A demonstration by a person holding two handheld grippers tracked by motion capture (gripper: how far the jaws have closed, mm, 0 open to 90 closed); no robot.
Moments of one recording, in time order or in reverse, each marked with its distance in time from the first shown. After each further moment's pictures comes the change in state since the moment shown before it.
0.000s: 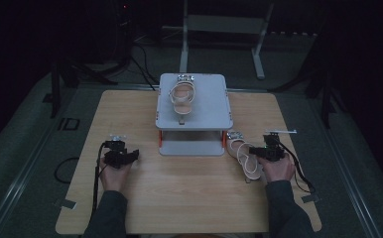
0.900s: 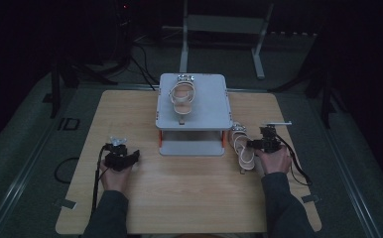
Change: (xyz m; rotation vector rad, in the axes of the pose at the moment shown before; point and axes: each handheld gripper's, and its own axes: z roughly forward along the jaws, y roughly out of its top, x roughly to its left) left arm -0.001 -0.010 0.001 -0.073 0.009 0.035; right arm 0.004 0.025 0.015 0.038 -0.059 0.011
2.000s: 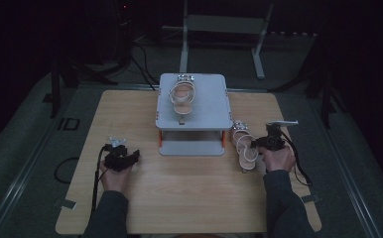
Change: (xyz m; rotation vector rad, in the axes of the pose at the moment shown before) left arm 0.001 -0.003 0.000 -0.022 -0.009 -0.007; right arm -0.013 0.007 -0.006 0.060 0.030 0.180
